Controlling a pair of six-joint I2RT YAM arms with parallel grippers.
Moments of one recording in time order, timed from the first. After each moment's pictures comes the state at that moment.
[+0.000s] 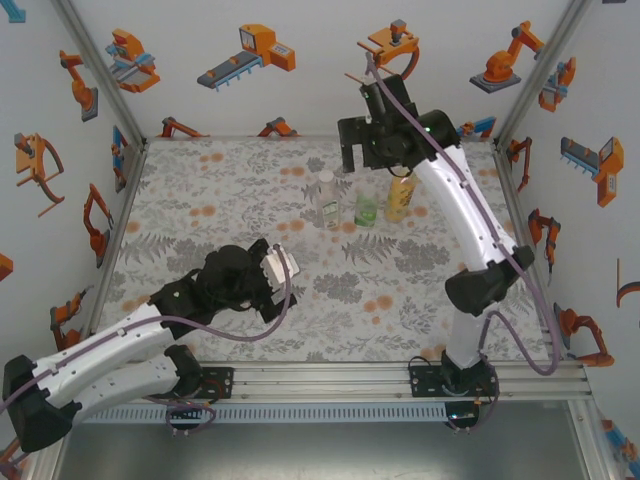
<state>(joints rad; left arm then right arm) -0.94 0.86 0.66 -0.34 0.00 0.31 0.55 1.84 2.24 -1.21 0.20 0.24</state>
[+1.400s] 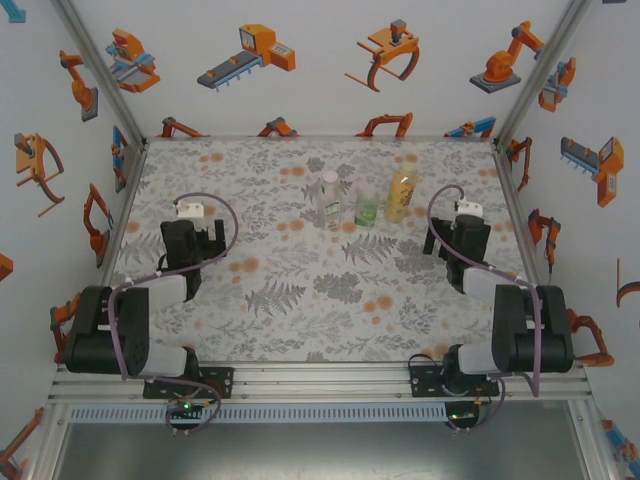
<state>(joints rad) -0.11 1.41 0.40 0.58 -0.16 0.03 -0.02 1.40 0.46 0.38 0.14 0.06</state>
